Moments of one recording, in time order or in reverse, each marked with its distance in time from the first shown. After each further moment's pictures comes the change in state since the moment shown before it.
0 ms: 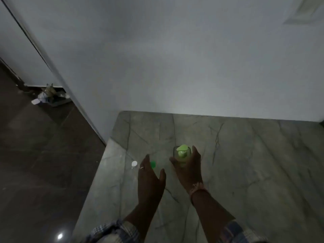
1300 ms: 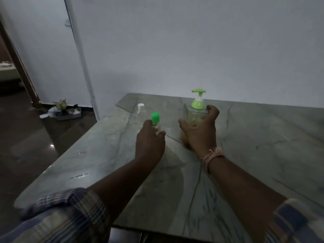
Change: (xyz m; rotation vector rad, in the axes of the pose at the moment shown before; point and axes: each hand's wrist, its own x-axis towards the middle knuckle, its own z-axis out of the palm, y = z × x) left_hand -0.068 -0.124 0.050 -0.270 0.217 0.228; right_hand -0.084 0.103 0.055 0.295 0.319 -0.473
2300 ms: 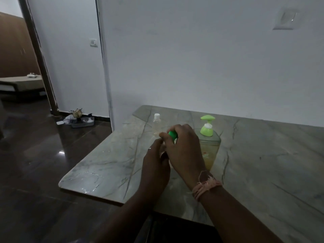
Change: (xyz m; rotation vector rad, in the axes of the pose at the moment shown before) left_hand -0.074 -0.026 -0.043 -0.168 0.025 0.285; right_hand -0.091 -0.108 0.000 -0.220 -0.246 -0.264
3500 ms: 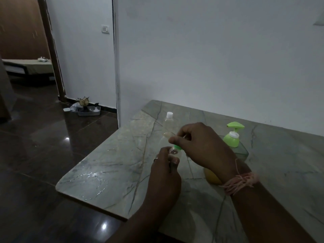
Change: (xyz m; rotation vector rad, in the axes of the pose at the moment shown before) left_hand 0.004 -0.007 0.001 0.023 -0.007 -0.231; right_hand 0.051 0.001 -0.006 -0.070 -0.500 -0.015
